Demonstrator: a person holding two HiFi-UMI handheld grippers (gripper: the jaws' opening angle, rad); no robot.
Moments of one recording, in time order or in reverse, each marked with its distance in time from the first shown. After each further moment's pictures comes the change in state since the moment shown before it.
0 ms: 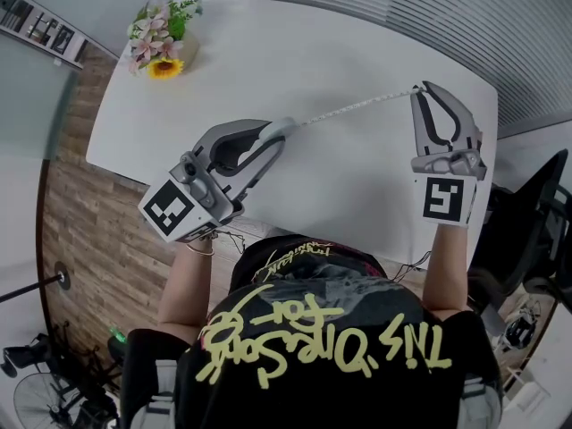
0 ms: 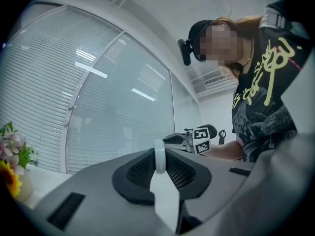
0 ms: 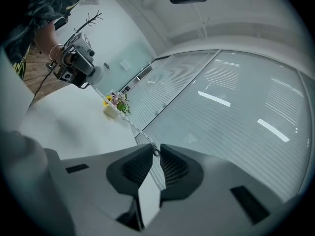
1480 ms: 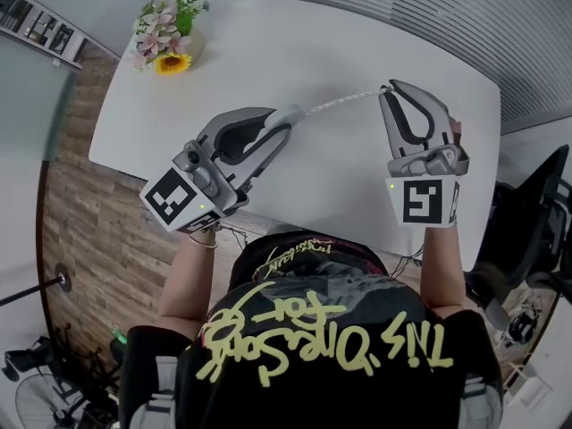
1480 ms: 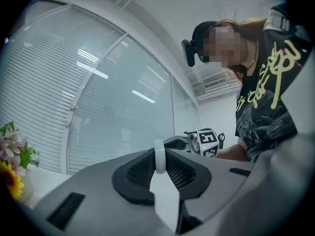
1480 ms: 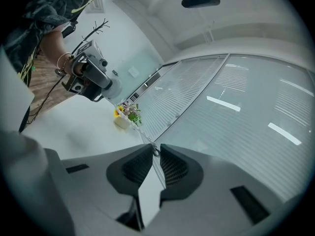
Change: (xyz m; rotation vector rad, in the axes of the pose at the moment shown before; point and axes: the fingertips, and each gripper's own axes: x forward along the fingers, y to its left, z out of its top) left arm -0.011 0.010 0.010 -0.019 -0.030 -0.014; right arm 0.010 0.051 0.054 -0.002 -0.066 0.090
